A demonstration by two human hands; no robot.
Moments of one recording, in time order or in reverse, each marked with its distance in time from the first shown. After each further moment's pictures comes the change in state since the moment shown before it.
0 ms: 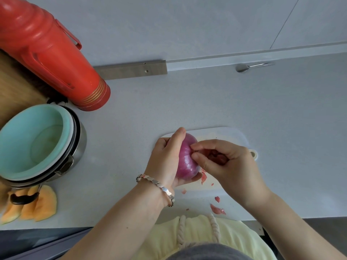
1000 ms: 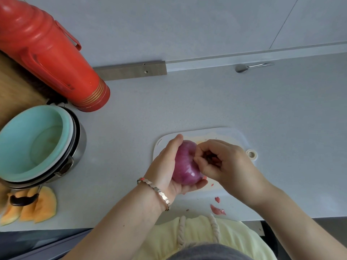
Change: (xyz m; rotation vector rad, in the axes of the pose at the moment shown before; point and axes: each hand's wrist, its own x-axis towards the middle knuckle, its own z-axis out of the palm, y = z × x) left_hand -0.001 -0.006 -0.004 -0.128 -0.125 -0.138; right_hand 0.006 0.005 -0.007 -0.328 -0.178 -0.156
